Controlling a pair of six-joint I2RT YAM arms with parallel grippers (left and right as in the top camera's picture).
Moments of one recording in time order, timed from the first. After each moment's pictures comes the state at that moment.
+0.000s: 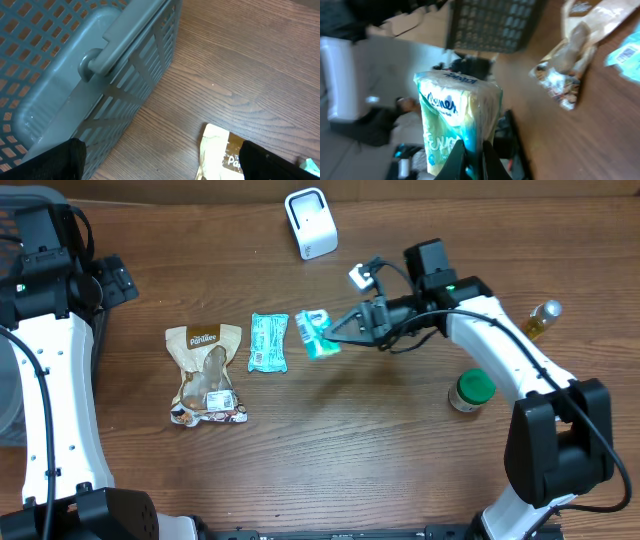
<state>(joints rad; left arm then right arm) 0.24 1.61 1.67 -1.02 -0.28 -0.21 0.26 1.85 1.38 -0.72 -1.44 0.11</state>
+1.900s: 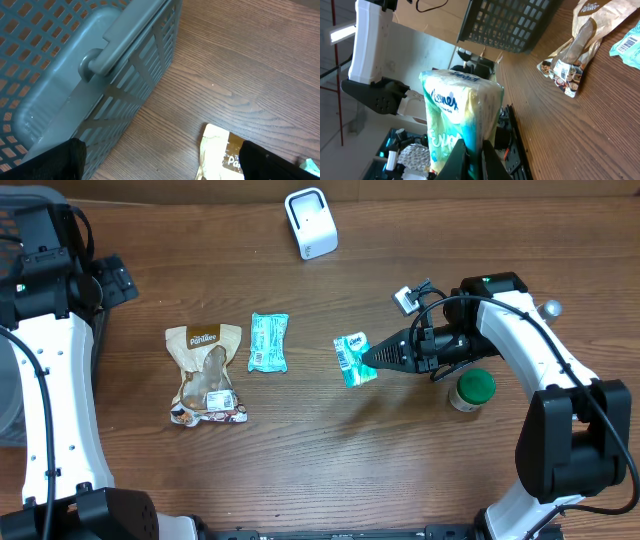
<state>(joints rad) 0.24 1.61 1.67 -1.02 -0.28 -0.21 0.14 1.85 1.38 -1.64 -1.50 -0.96</state>
